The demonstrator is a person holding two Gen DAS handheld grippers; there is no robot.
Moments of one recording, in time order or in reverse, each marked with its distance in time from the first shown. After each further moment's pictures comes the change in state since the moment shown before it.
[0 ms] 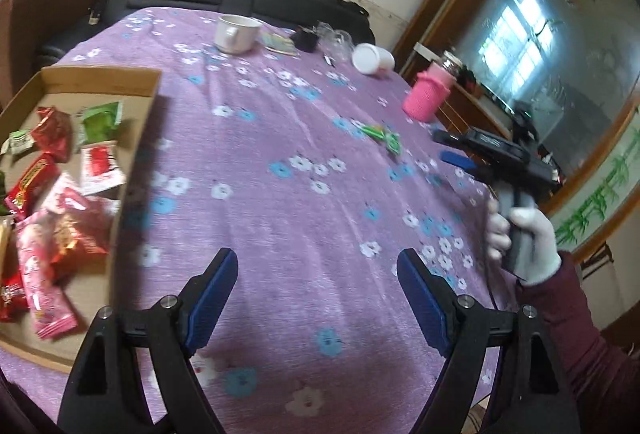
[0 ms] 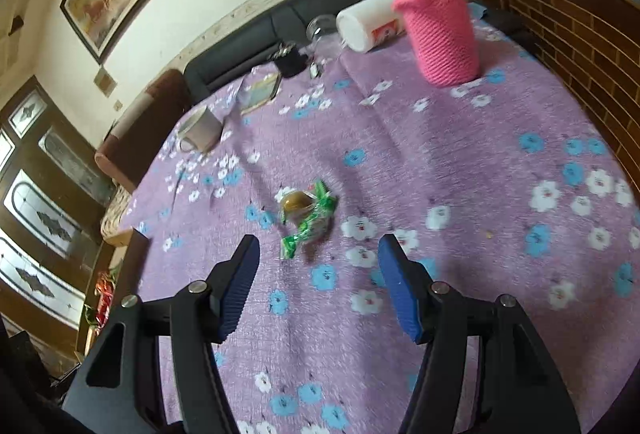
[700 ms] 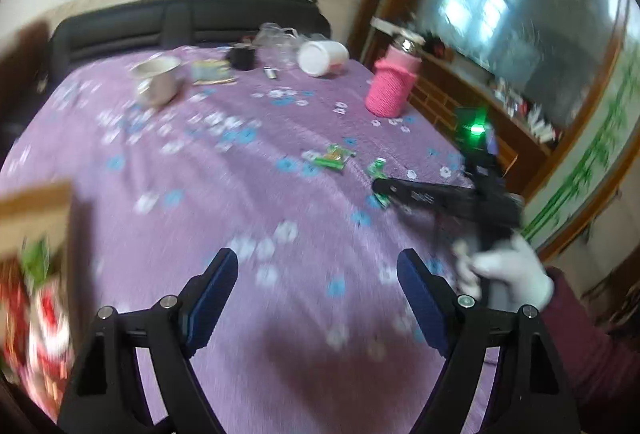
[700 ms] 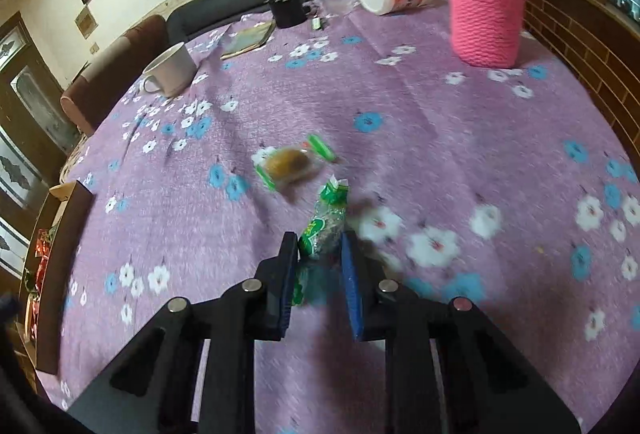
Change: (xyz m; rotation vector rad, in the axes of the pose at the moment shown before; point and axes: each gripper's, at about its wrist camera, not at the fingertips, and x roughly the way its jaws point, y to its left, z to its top) left arm 0.069 -0.073 0.084 0.259 0.053 -0.010; right arm 0.038 0.007 -0.013 -0.115 0.054 -0.152
